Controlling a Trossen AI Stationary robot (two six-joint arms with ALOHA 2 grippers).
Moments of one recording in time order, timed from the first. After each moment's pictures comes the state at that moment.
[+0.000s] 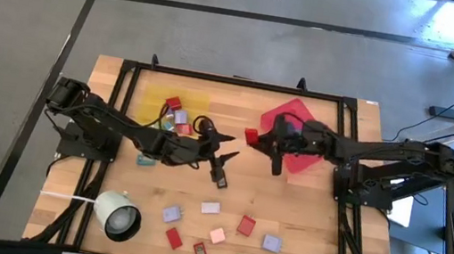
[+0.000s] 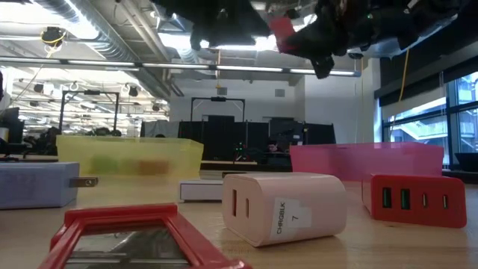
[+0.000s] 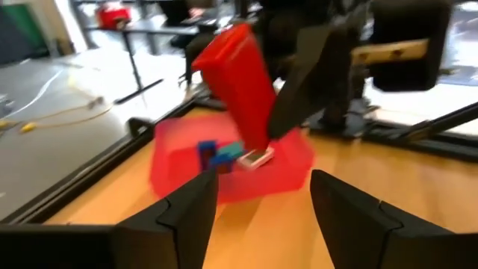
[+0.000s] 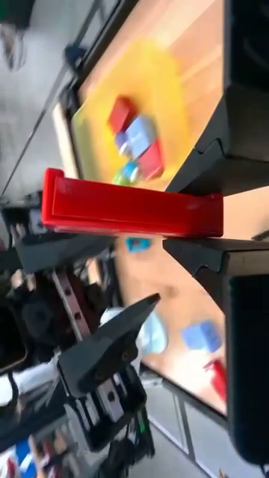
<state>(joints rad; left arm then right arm) -0.19 1.56 0.95 0.35 -0.65 -0.16 -0.07 1.19 0.61 0.35 -0.12 0.21</state>
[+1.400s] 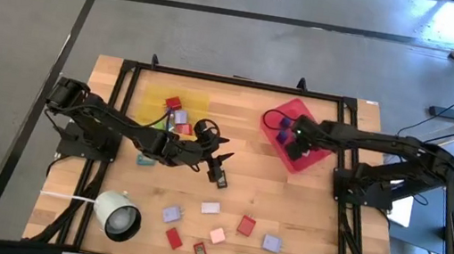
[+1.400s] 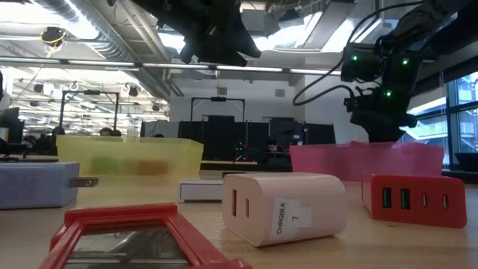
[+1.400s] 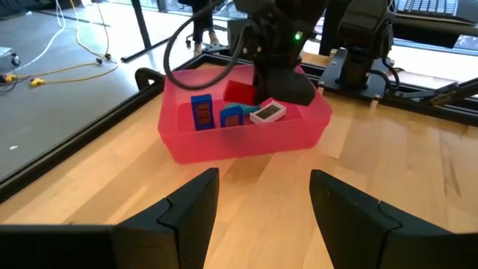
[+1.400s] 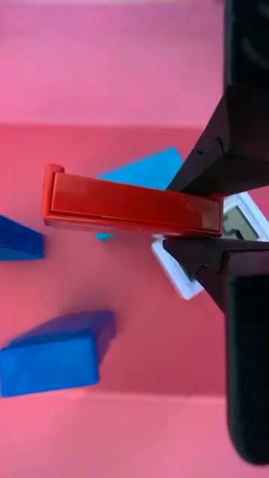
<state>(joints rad) -0.19 1.56 0.95 0.17 -0.65 -0.30 -0.37 1.25 0.61 -0.65 0.27 0.43</state>
